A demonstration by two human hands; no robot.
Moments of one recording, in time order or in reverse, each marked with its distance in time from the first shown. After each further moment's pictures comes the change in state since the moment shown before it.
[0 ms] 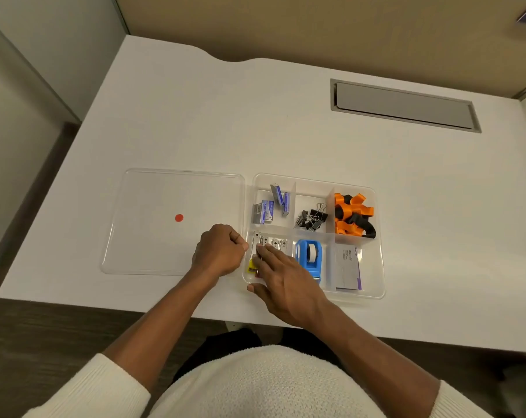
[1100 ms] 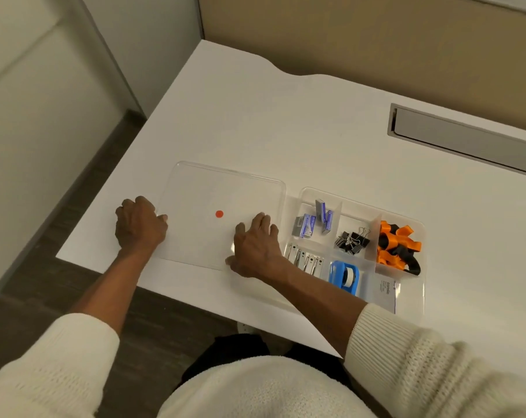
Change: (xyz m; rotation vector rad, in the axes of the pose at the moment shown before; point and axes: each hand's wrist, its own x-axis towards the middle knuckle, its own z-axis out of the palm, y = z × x) left_hand 0.050 -0.143 -0.141 0.290 0.520 -0.313; right_hand 0.144 -0.082 0.000 -0.103 -0.229 0.127
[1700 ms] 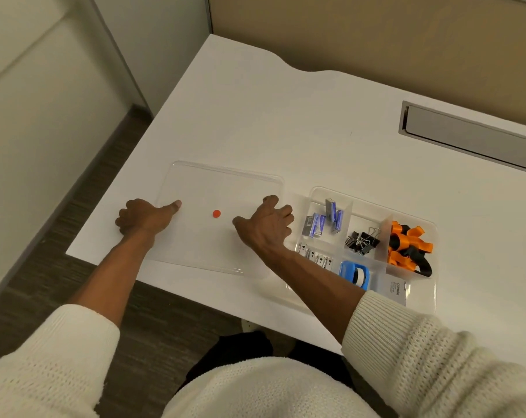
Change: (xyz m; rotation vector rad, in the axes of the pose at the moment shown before) left_hand 0.029 -0.003 -0.007 -0.203 -0.211 -0.337; right_hand 0.026 -0.020 -0.028 0.729 0.263 0.451
